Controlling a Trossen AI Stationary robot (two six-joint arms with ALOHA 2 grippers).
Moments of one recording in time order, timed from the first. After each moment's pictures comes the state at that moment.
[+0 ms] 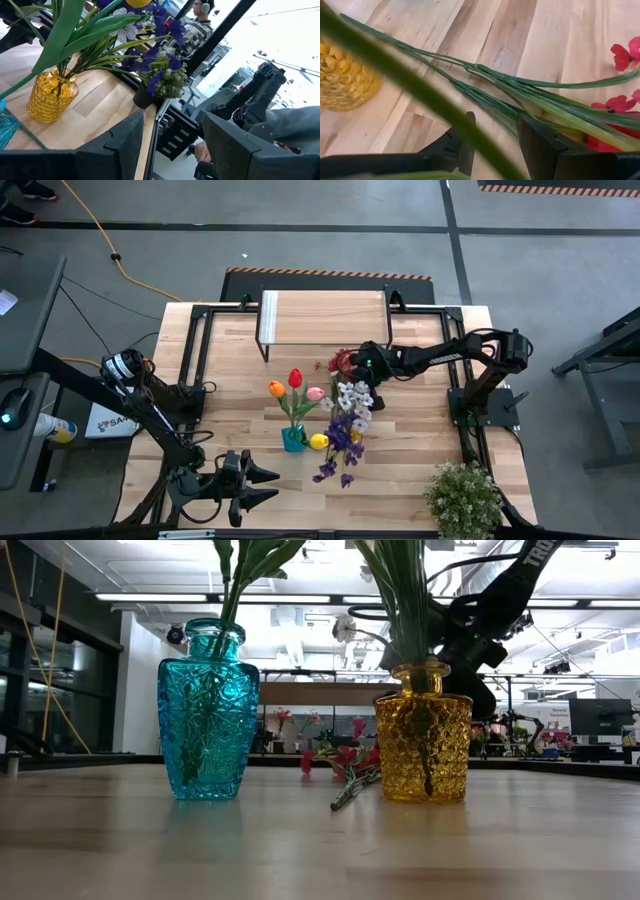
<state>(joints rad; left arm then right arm) -1.01 1.57 0.77 0.81 -1.05 -0.69 -0.27 1.67 0.74 0.07 -0.41 -0.45</state>
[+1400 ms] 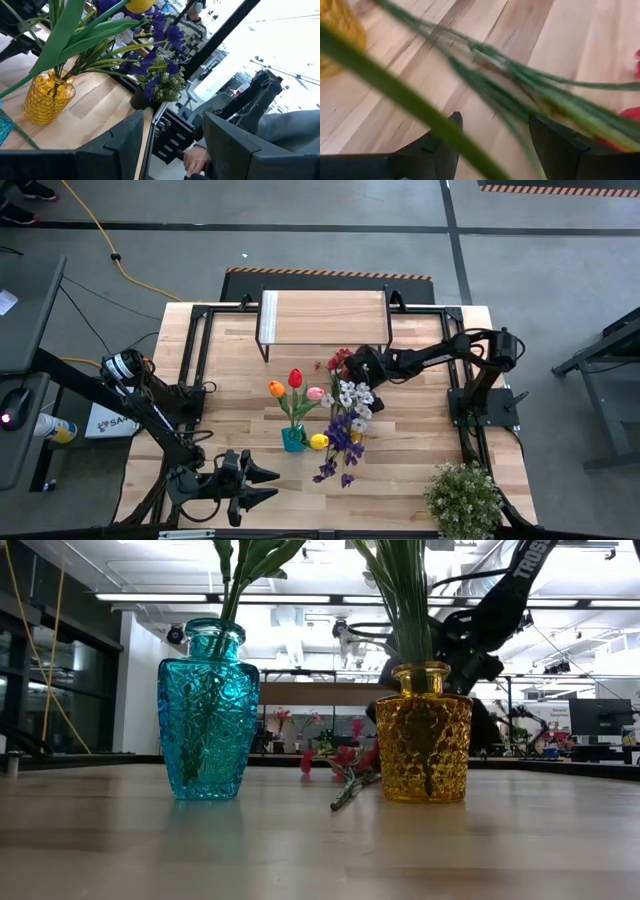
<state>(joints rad) -1.01 1.57 0.77 0.85 -1.06 -0.69 -0.27 1.75 0.74 0.13 -0.39 -0.60</state>
